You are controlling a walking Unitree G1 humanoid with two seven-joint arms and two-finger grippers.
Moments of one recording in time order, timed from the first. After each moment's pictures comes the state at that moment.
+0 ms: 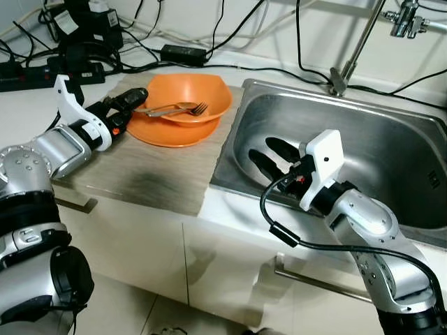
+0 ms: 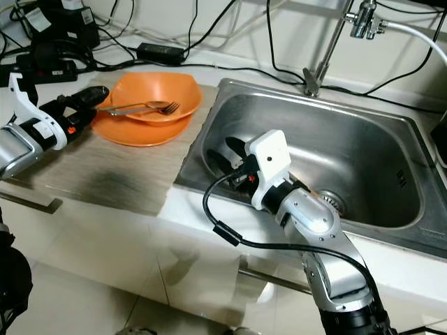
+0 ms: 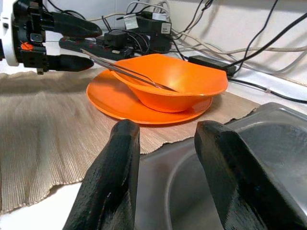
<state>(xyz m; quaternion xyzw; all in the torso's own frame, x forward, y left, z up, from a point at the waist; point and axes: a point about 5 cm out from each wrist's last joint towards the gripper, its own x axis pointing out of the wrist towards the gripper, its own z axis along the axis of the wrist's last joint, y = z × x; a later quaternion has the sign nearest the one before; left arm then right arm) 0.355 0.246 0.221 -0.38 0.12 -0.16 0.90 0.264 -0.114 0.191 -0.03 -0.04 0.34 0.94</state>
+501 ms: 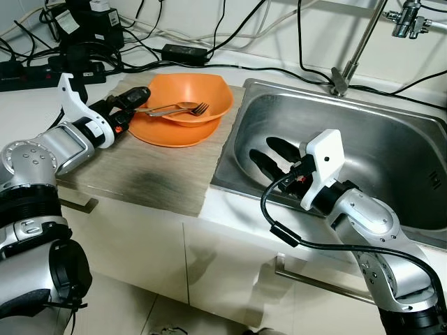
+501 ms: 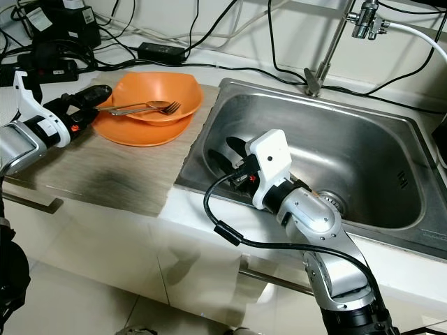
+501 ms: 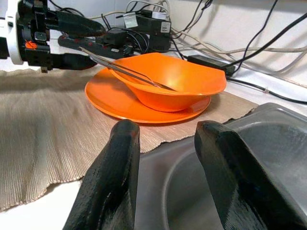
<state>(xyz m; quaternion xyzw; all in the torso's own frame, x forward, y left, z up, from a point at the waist) 0.361 0.243 0.218 -0.39 0.12 -0.17 0.90 0.264 -0.116 0.191 -0.04 -0.04 0.34 0.94</state>
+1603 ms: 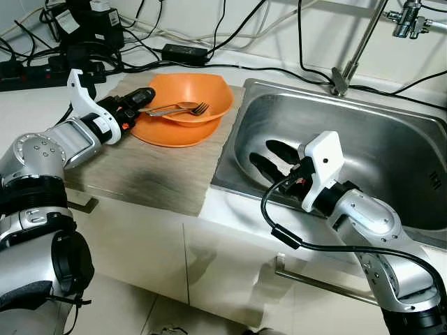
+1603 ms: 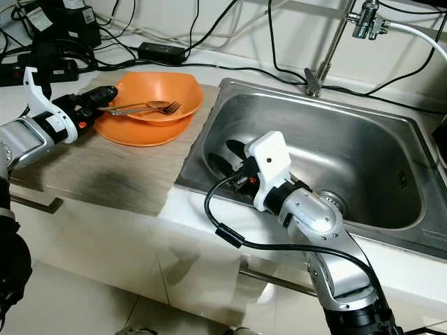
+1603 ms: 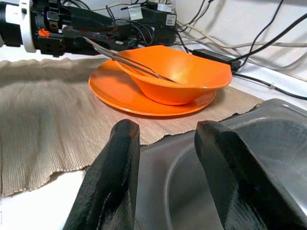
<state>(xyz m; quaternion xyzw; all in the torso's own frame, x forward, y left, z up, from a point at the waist) 0.369 0.236 0.221 -0.38 0.12 -0.19 0.90 0.263 -0.117 0.189 -0.05 -0.03 0.35 0.93</state>
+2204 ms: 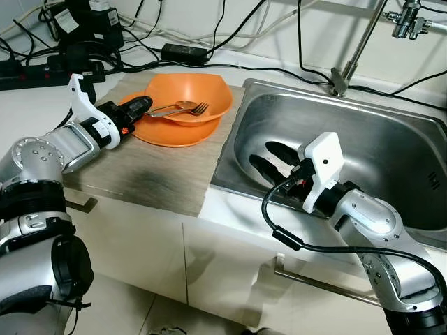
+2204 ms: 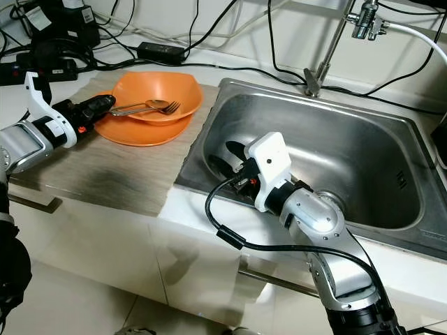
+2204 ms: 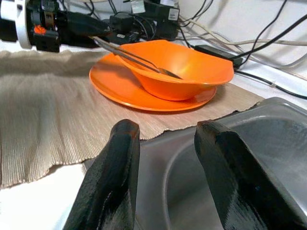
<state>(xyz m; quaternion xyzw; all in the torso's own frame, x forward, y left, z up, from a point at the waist) 0.362 0.239 0.218 -0.37 0.12 -0.19 0.90 0.263 -0.119 0.188 -0.06 -0.03 0.36 0.93</state>
